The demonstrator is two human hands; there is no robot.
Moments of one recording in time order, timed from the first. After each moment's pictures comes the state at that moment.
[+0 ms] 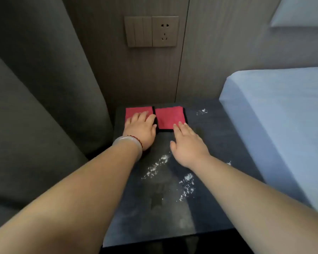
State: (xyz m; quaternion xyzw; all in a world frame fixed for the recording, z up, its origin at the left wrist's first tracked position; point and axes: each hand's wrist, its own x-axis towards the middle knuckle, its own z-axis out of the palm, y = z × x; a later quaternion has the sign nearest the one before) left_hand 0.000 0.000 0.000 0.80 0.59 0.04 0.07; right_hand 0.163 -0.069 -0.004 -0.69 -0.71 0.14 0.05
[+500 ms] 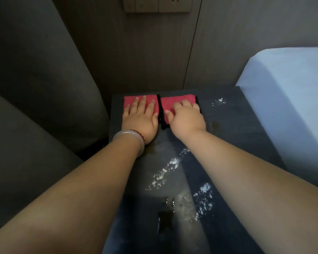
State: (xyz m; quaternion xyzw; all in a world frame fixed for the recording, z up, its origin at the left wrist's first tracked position) left_hand -0.006 0.054 -0.064 0.78 0.62 0.01 0.08; right_hand 0.141 0.032 -0.044 -0.74 -0.66 0.10 0.10
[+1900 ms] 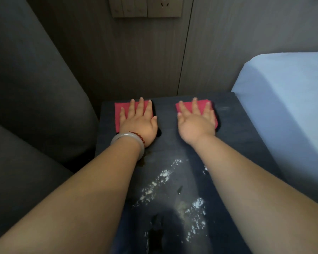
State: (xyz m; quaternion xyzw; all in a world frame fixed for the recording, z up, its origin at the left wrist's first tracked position) left_hand 0.022 0.074 -0.061 0.76 0.64 -0.04 0.08; right_hand 0.190 0.045 -0.057 -0.78 -0.62 0.11 0.02
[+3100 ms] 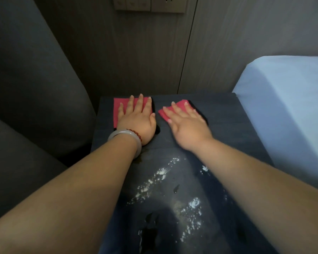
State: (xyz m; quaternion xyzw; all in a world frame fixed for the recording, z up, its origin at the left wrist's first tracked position) left_hand 0.021 0.073 -0.063 0.76 0.64 -0.02 0.07; right_hand 0.192 0.045 -0.070 -0.66 -0.75 0.09 0.03
